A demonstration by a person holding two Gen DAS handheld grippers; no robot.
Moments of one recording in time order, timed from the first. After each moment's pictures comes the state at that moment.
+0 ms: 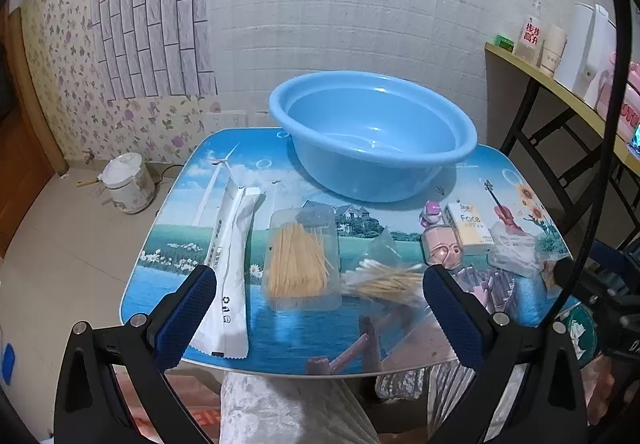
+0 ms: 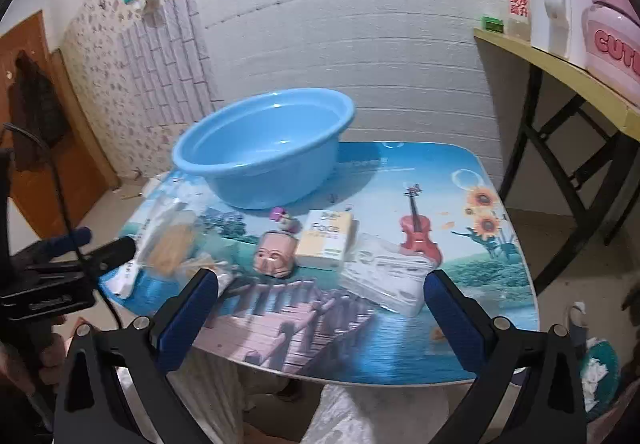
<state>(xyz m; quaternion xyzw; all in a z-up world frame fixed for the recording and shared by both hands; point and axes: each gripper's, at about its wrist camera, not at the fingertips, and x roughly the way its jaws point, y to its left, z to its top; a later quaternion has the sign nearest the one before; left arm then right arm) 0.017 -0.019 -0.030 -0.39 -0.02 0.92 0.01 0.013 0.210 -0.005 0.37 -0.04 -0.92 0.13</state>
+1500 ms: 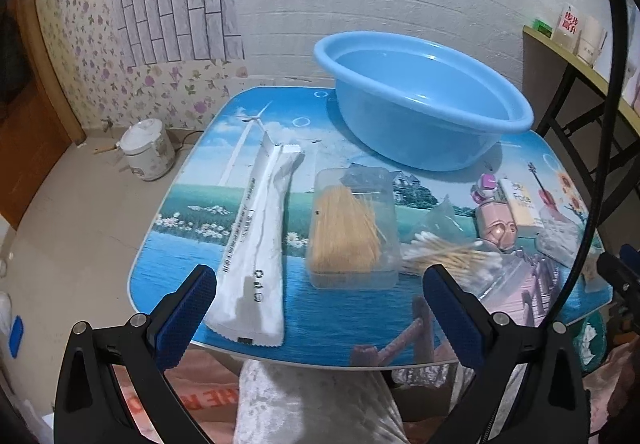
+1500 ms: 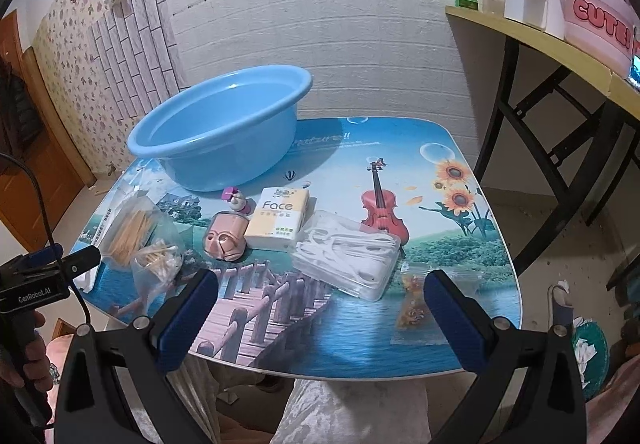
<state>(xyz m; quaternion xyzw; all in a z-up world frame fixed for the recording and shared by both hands) 0.005 -0.045 -0.063 -0.44 -0.03 0.90 -0.03 0.002 0.227 -0.028 0.40 -0.03 -0.91 0.07</state>
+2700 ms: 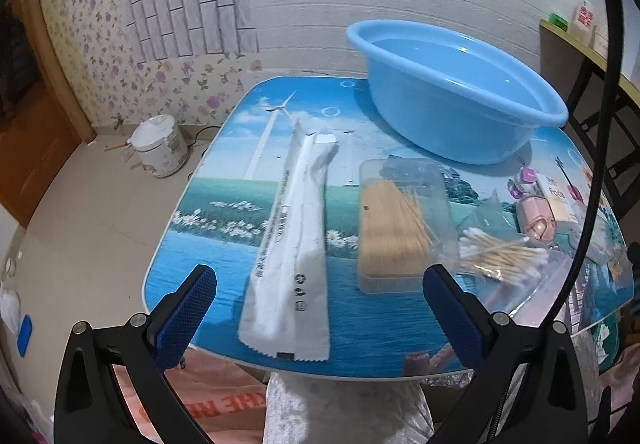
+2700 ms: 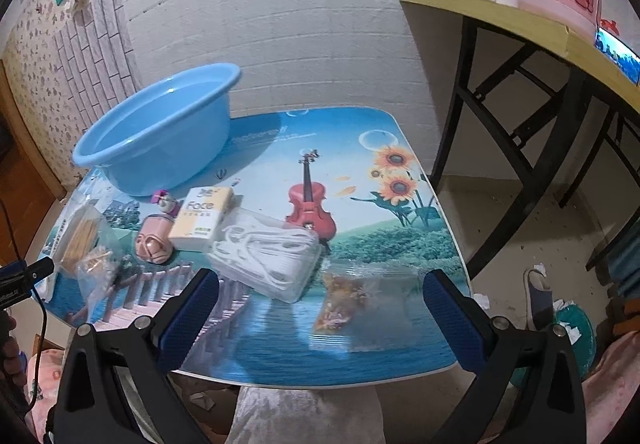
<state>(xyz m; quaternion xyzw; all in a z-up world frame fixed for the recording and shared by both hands) -0.004 -0.068 -0.080 -0.45 -0.02 0.89 -0.05 -0.007 0.271 -0.044 0.41 -0.03 -0.91 0.00</state>
